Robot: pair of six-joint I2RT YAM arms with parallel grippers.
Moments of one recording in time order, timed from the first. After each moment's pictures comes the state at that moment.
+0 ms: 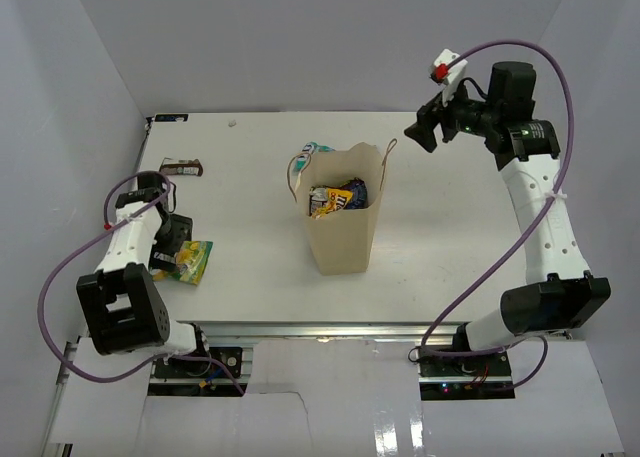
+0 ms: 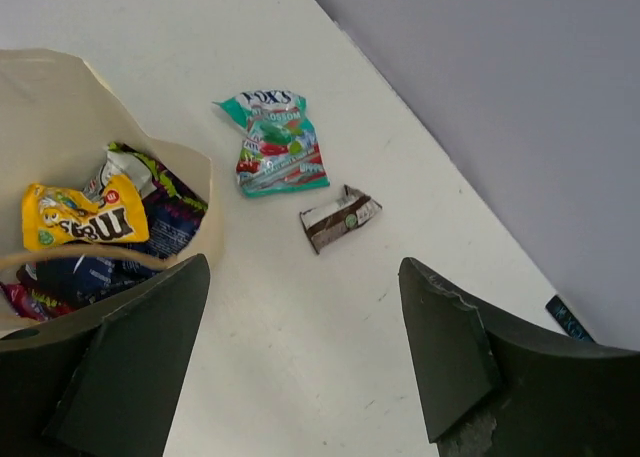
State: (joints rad) left arm 0.19 1.36 1.02 -1.02 -0.25 -1.13; right arm 0.17 1.49 1.78 -0.68 -0.66 -0.52
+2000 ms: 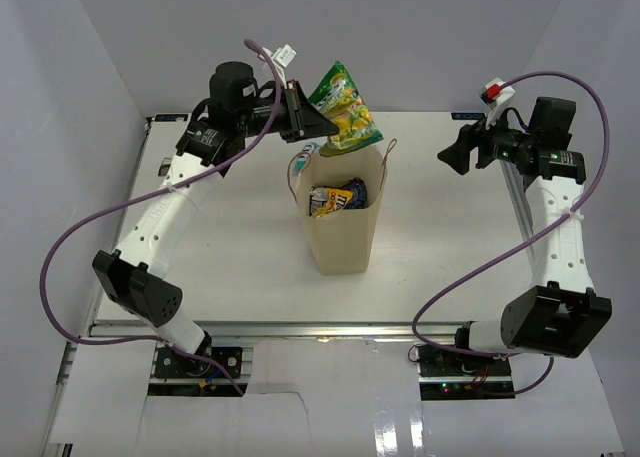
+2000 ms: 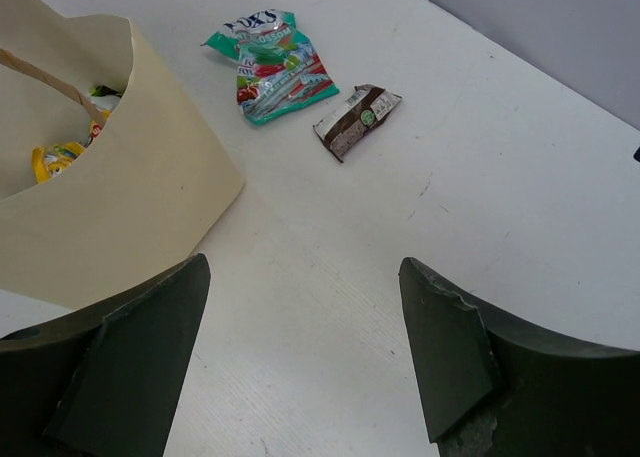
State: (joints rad) left arm -0.45 1.60 1.84 -0.41 0.69 -0.70; right arm -0.16 1.37 1.47 -0.65 -0.85 -0.40
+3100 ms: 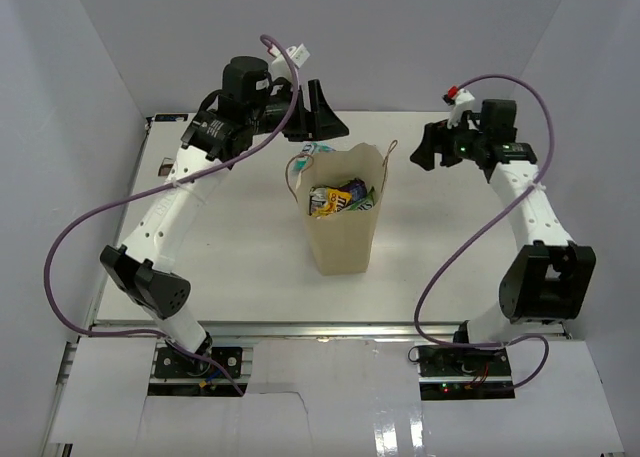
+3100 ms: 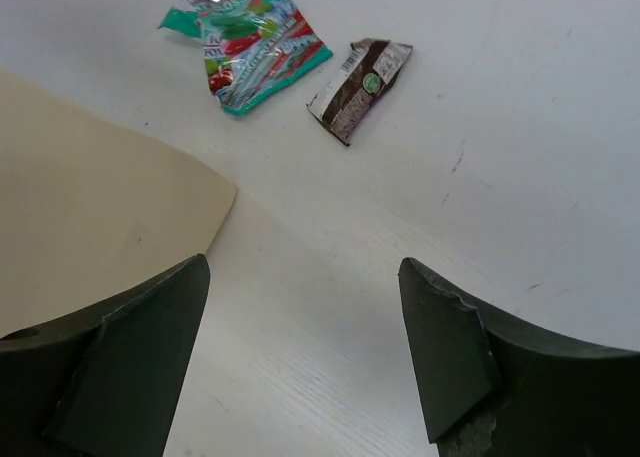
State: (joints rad) left arm -0.52 1.68 1.98 -0.66 0.56 -0.51; right arm -0.04 1.49 1.39 -0.50 -0.68 -0.25
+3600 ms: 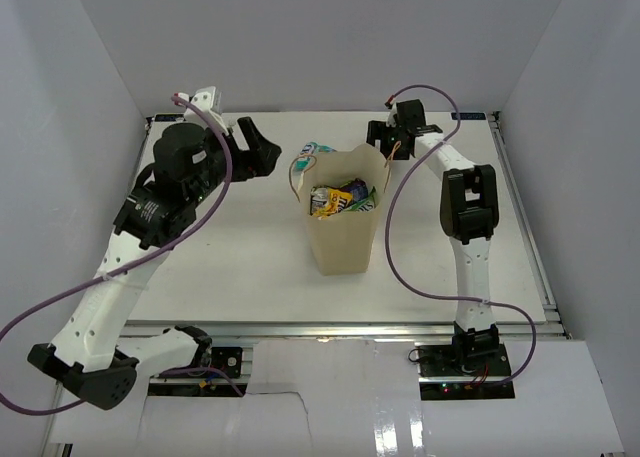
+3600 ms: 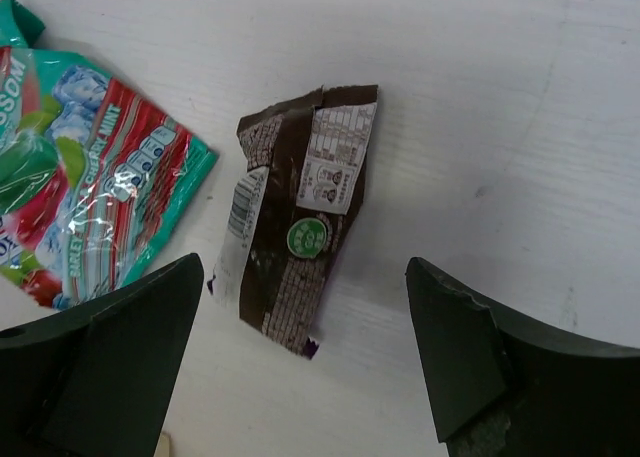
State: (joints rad) left arm -0.51 1.15 1.52 -0.60 -0.05 -0.45; right arm 0.22 2.34 1.95 -0.41 -0.28 0.19
